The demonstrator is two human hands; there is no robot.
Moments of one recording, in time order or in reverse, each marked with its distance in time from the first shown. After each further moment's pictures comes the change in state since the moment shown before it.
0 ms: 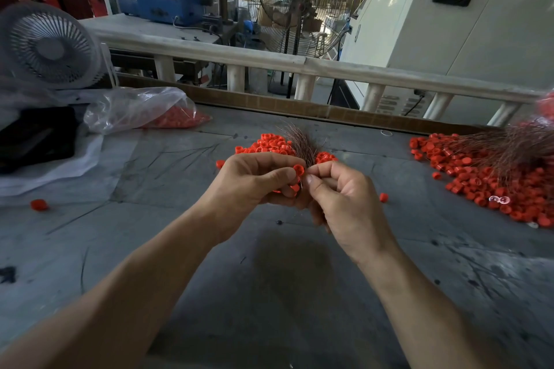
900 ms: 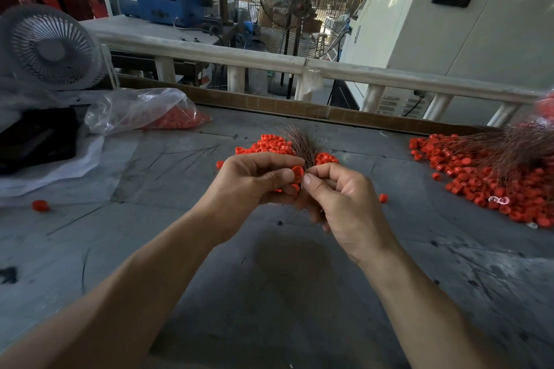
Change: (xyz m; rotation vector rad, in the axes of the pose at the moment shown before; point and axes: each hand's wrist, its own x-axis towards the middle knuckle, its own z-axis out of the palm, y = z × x) left_hand 0.002 -0.005 -0.002 -0.038 0.013 0.017; right_hand 0.000 -0.003 -0.001 0.047 -0.018 0.025
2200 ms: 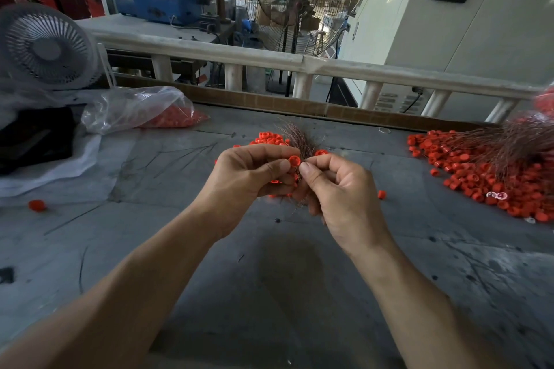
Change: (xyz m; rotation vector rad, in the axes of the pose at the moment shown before) left_hand 0.003 0.000 0.000 -0.032 0.038 0.026; right_hand 0.001 -0.004 0.006 -0.002 0.072 -0.070
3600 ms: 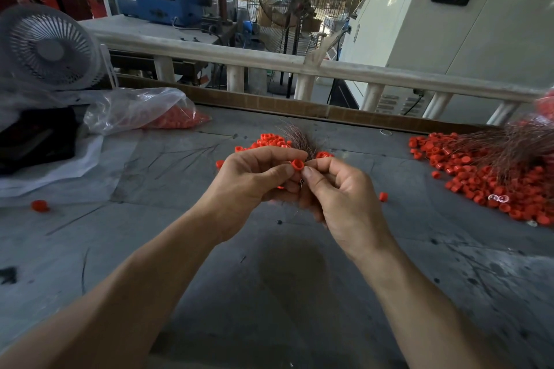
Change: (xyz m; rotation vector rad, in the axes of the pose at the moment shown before) left_hand -0.004 0.002 0.003 -0.003 -0.078 0.003; right_hand 0.001 0.006 0.000 0.002 -0.031 0.019
